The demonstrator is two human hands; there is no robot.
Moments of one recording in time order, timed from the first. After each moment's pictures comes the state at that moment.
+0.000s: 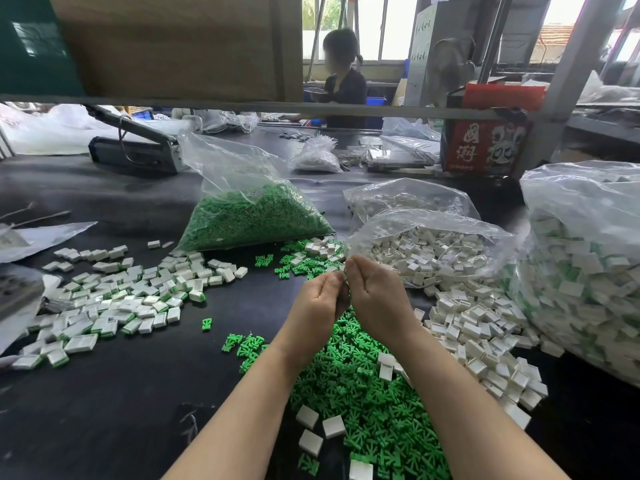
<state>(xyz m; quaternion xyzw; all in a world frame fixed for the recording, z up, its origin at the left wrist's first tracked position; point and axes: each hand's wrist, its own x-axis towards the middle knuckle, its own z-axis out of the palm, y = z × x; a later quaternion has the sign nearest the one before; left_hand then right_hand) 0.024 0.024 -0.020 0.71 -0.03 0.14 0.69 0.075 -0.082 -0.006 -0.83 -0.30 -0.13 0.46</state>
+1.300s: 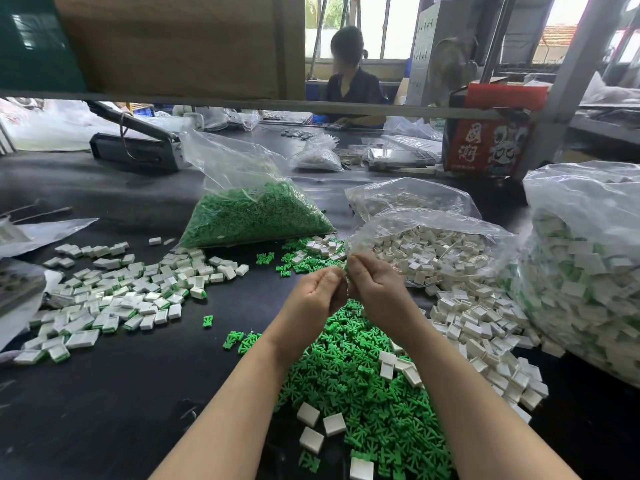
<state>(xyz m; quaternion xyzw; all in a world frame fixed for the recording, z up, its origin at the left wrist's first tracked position) 0.023 0.038 -0.019 0.69 -0.07 0.11 0.71 0.076 -0.084 0.000 -0.76 -0.29 0.02 0.59</state>
